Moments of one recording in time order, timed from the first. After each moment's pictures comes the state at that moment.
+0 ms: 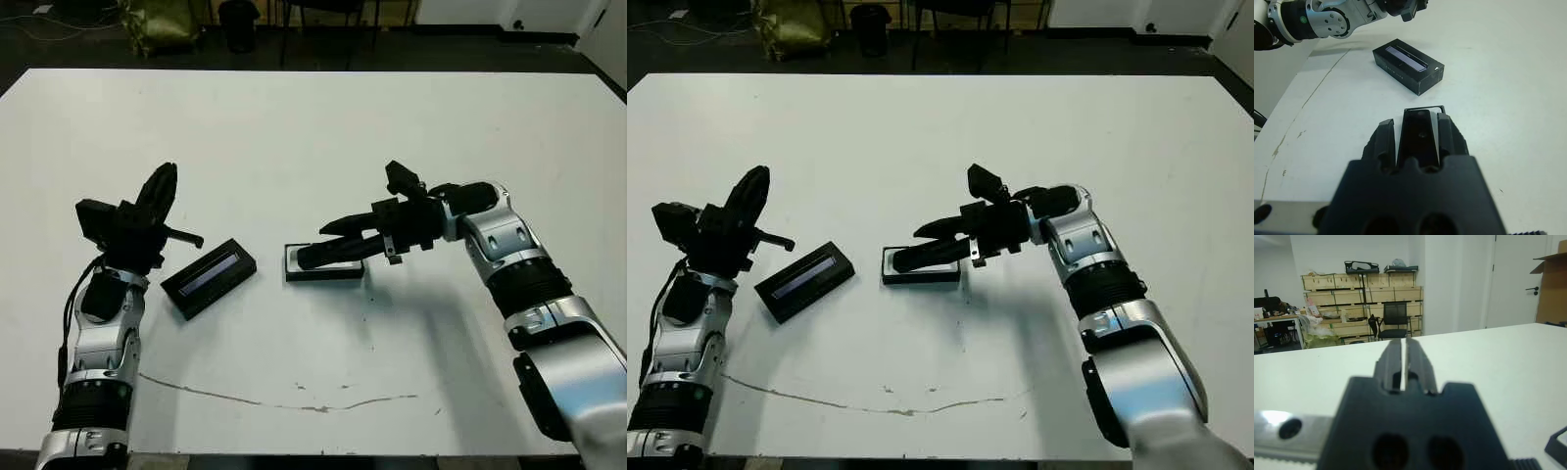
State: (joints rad) left arm -0.27 0.27 0.16 0.34 -0.23 -0.39 -0.37; right arm -0.83 -0.36 0.28 0.71 0.14 0.06 1.46
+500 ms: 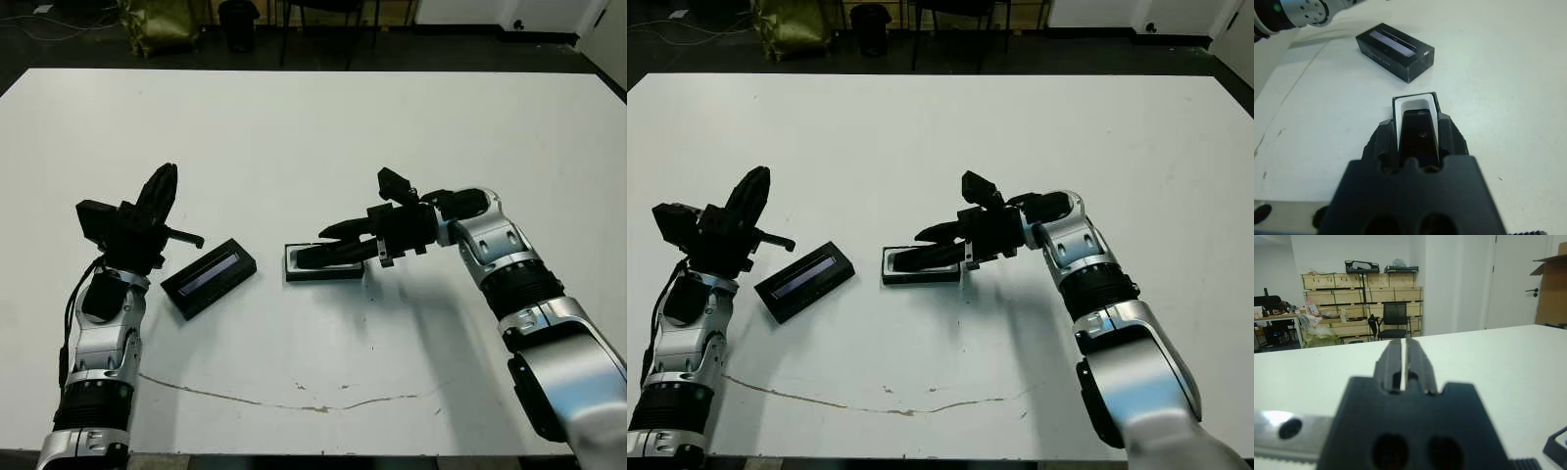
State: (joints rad) left arm -0.27 0.27 0.16 0.34 -0.23 -0.39 -0.37; right arm -0.84 -0.34 0.29 0.76 0.09 0.06 1.39
